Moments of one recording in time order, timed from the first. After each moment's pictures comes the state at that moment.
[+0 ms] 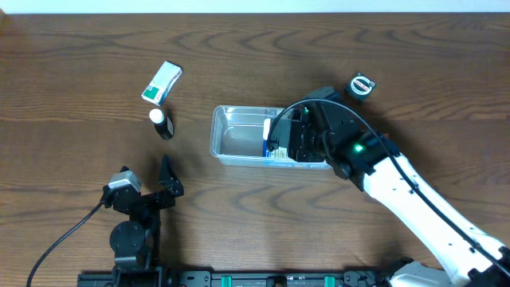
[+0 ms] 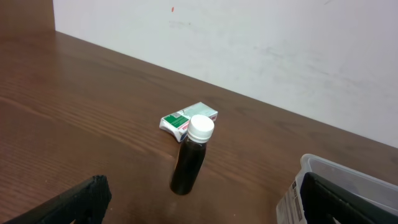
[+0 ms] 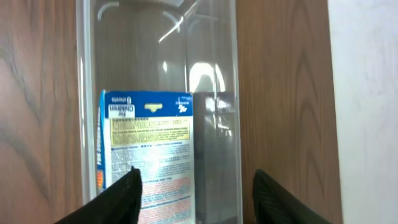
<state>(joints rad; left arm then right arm) 0.03 0.02 0.02 -0.12 -0.08 -0.32 0.58 1.42 1.09 -0.54 -0.08 -0.93</state>
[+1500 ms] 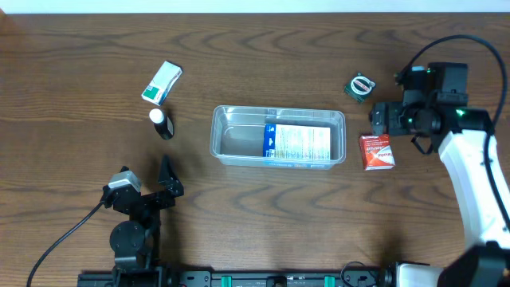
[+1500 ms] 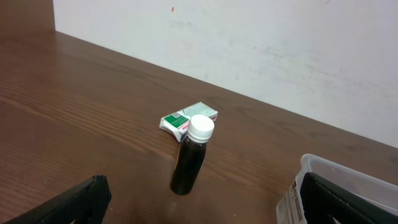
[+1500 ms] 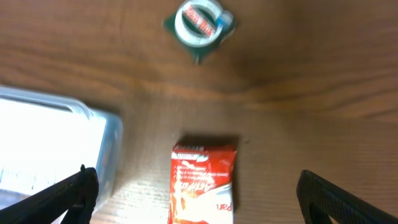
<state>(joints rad) 0.03 0.02 0.02 -0.12 -0.08 -0.32 -0.07 1.48 1.16 -0.76 -0.14 -0.10</state>
